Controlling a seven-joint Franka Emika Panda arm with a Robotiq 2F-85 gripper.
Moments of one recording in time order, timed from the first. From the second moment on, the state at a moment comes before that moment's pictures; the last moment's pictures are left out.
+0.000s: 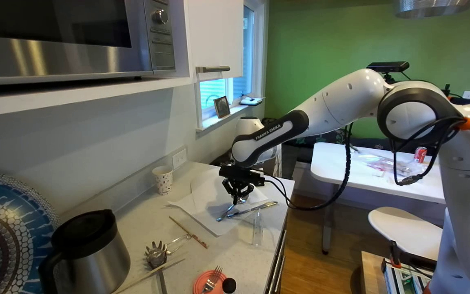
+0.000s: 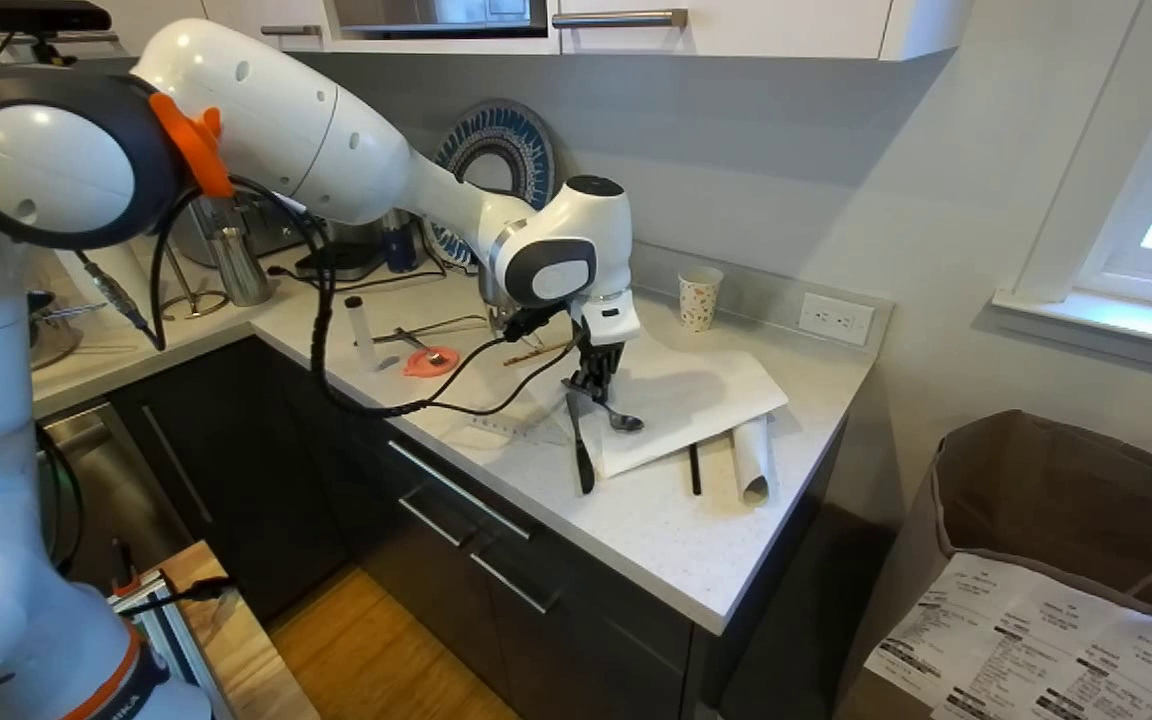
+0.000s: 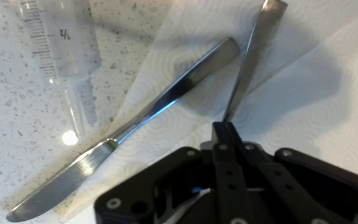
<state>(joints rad) -0.10 0.35 -0.13 -1.86 0.19 2.31 1.02</state>
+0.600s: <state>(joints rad) -0.10 0.35 -0.13 -1.86 0.19 2.31 1.05</state>
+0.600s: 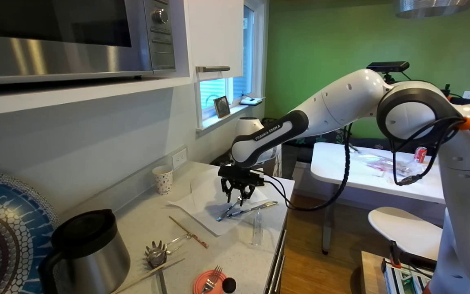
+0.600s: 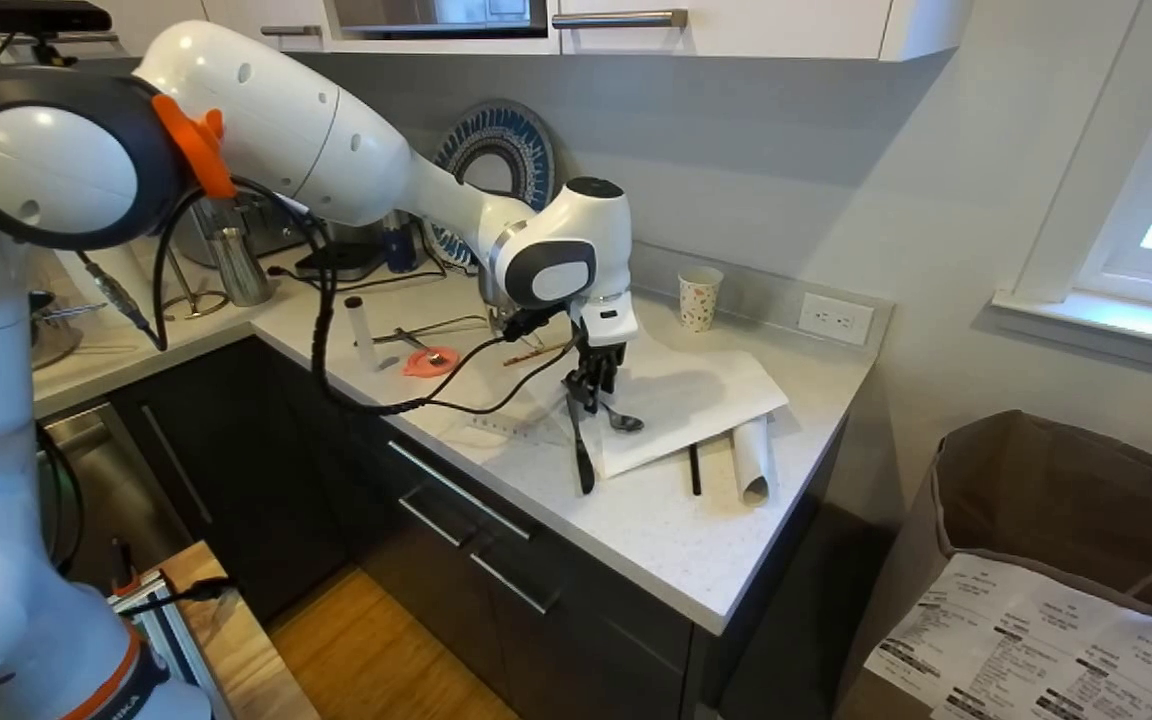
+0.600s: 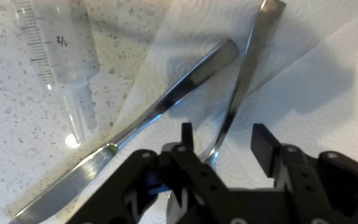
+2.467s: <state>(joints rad) -0.03 0.28 -0.08 -1.95 0.16 2.42 0.83</state>
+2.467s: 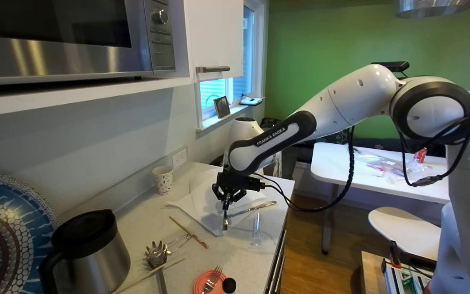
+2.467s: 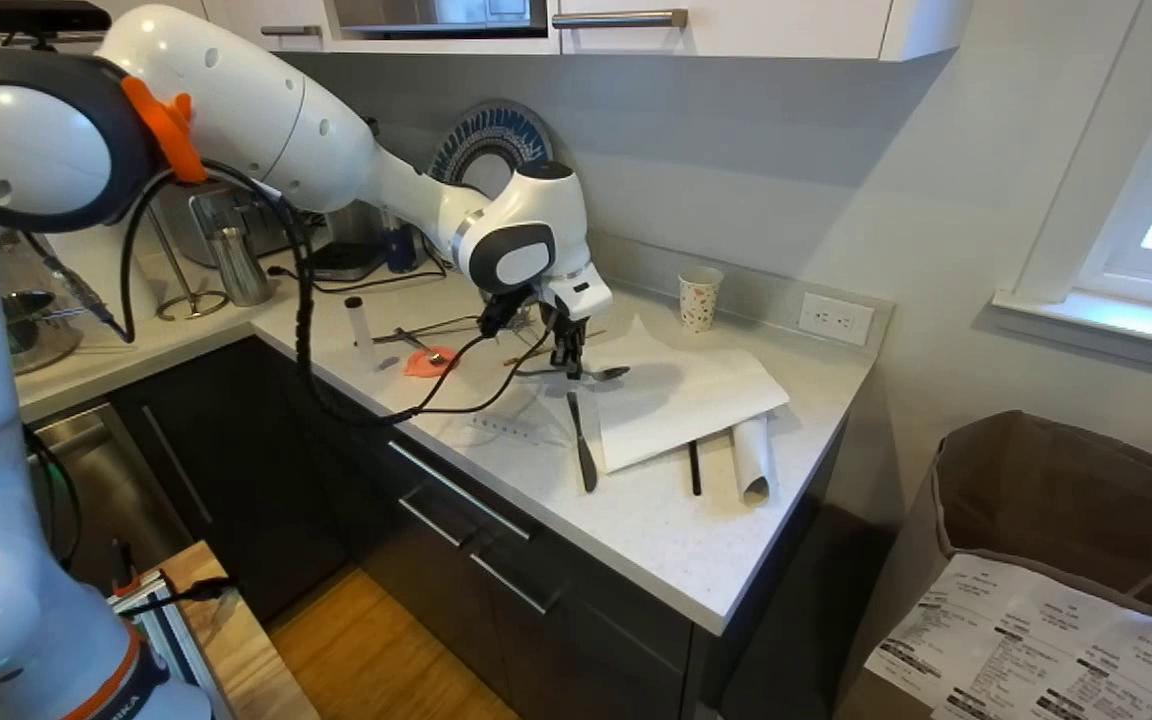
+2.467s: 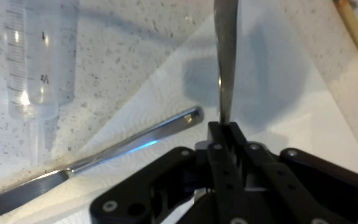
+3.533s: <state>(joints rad) 0.04 0.15 -0.01 -2.12 0.10 2.40 0.53</state>
